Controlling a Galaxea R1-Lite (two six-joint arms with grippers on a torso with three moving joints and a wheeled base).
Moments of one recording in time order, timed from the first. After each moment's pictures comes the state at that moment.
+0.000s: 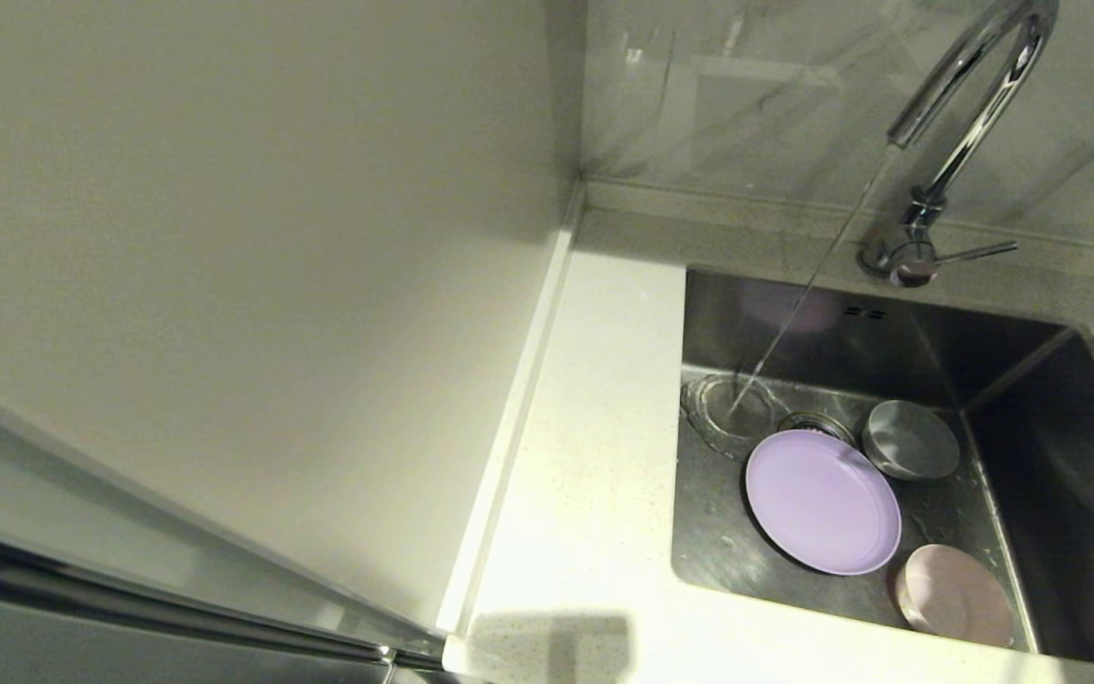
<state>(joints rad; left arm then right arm) 0.00 0.00 0.00 -0.01 0.00 0.00 -0.35 1.51 -1.66 0.29 -0.51 0.22</state>
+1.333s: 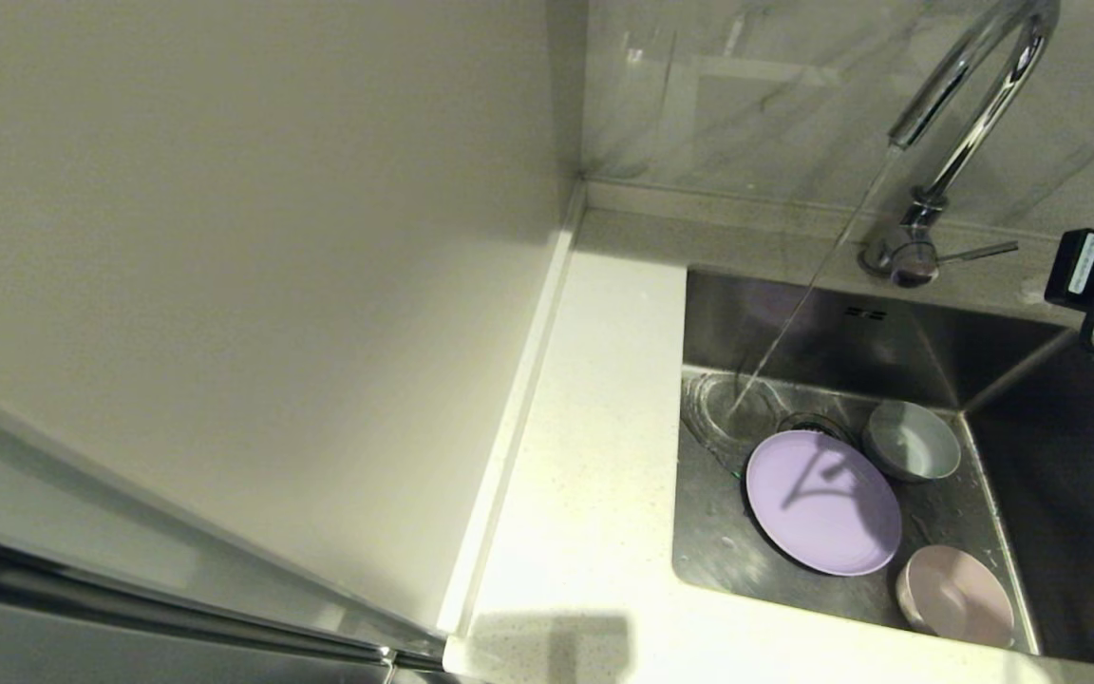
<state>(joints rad) 0.00 0.00 0.00 -0.01 0.00 0.00 -0.11 1.52 -1.33 0.24 -0.01 0.23</state>
